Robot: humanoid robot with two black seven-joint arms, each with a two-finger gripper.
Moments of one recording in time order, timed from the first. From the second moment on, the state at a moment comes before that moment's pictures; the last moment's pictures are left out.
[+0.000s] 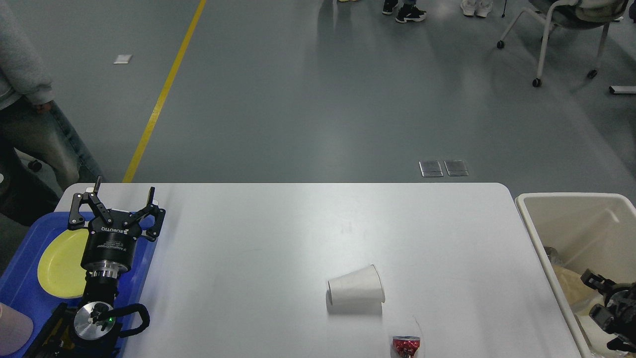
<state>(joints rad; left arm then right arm) -0.19 0.07 -1.57 -0.88 0.25 -0.56 -0.23 0.63 -0.40 -0.96 0.21 0.05 -0.13 -0.14</state>
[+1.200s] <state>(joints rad) -0.19 0.07 -1.57 -0.88 0.25 -0.56 -0.23 2.05 -0.26 -1.44 1.38 0.04 0.60 -0.15</state>
